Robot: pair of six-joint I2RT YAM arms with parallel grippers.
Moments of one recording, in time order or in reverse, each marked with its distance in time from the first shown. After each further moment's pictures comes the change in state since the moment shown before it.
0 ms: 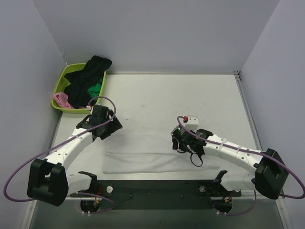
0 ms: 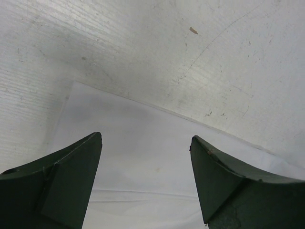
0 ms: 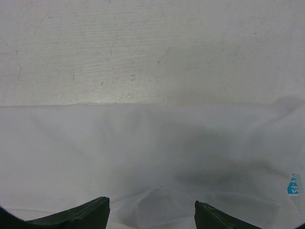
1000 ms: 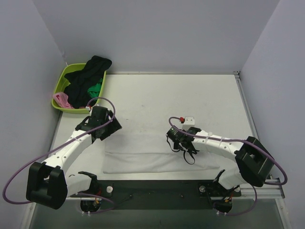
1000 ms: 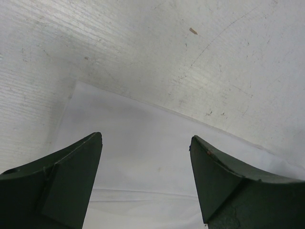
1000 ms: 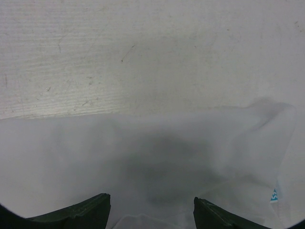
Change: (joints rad) left arm 0.000 -0.033 -0.023 0.014 -0.008 0.003; right arm 0.005 0.196 0.020 0.006 0.138 0.027
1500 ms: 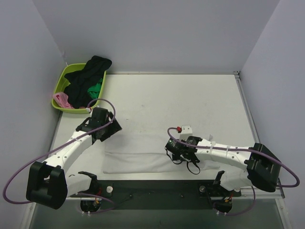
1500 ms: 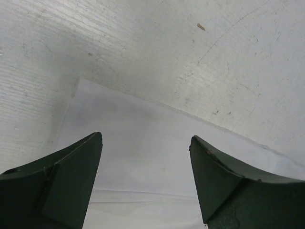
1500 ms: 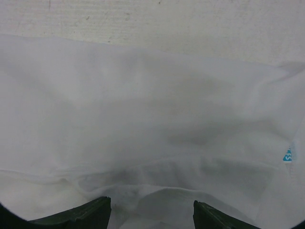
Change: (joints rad) left arm 0.000 0.001 -0.022 0.014 0.001 -0.001; right arm 0.164 -0.119 -0.062 -0.097 -0.068 0.065
